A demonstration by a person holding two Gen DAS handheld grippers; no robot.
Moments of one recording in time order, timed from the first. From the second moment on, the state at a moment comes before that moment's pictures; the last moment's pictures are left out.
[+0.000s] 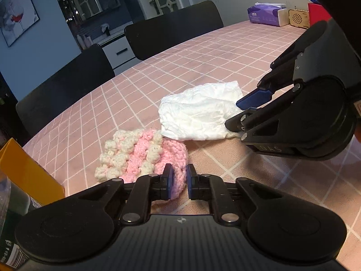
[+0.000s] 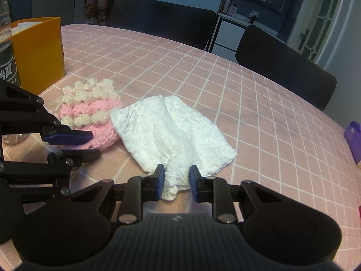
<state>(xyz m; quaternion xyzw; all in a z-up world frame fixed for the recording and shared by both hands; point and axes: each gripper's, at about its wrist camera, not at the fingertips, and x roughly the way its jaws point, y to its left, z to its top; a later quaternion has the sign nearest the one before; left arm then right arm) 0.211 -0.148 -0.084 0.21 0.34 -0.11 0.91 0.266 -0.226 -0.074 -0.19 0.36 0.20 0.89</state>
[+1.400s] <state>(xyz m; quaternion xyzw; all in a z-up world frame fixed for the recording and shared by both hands) 0.035 -0.074 -0.040 -0.01 0.36 -0.17 0.92 0.093 -0.244 -0.022 -0.22 0.38 0.26 0.86</state>
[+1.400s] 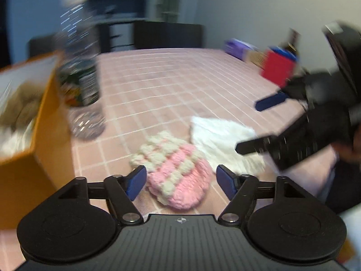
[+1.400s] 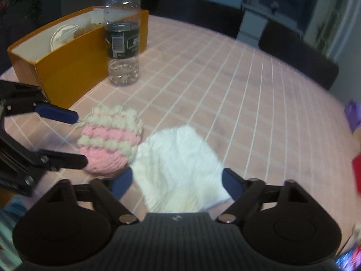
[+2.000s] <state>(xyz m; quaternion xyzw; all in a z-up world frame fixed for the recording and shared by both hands) 0.073 -0.077 -0.076 -0.12 0.39 -0.11 0.91 0.117 -0.248 -0.066 -0.18 0.42 0.29 0.84</state>
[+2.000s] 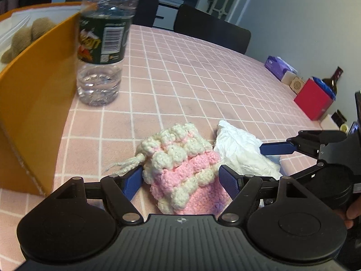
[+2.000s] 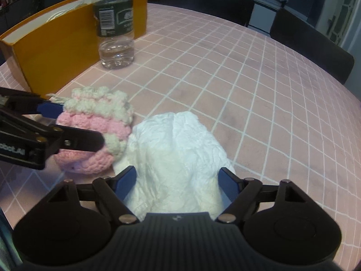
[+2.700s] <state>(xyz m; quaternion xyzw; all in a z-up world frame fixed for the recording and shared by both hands) 0.067 -0.103 -0.069 -0.04 0.36 -0.15 0.92 0.113 -0.248 -0.057 -0.19 0.41 0.29 0.84</state>
